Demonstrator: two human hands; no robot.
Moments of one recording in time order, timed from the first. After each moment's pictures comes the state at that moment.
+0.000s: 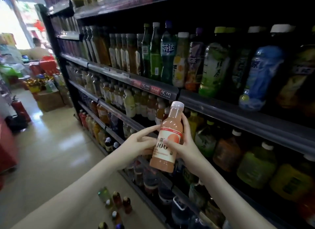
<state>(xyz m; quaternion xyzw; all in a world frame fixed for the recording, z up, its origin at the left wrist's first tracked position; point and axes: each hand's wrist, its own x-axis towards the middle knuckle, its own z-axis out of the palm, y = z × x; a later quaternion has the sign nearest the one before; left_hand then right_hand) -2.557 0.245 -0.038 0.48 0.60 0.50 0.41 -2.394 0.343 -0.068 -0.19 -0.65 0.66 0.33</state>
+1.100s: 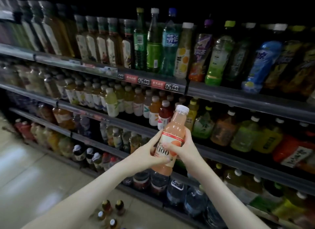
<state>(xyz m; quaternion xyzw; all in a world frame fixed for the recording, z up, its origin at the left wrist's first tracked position) -2.698 0.235 -0.088 0.63 0.48 0.33 0.51 -2.530 0.267 -0.086 -0.44 -0.56 0.56 0.42</state>
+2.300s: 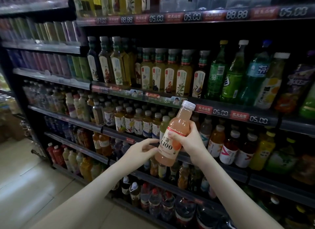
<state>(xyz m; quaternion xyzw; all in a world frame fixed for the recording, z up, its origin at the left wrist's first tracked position) -3.035 0.300 -0.055 0.64 0.58 0.35 0.37 -2.844 0.349 -0.028 -0.44 -0.58 0.50 0.47</state>
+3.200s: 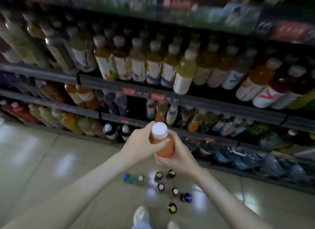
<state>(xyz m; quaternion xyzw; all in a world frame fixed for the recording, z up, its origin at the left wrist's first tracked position) -3.158 0.383 -0.202 0.69 0.57 0.23 0.37 -2.991 0.363 -0.246 -0.55 -0.65 0.47 0.24</state>
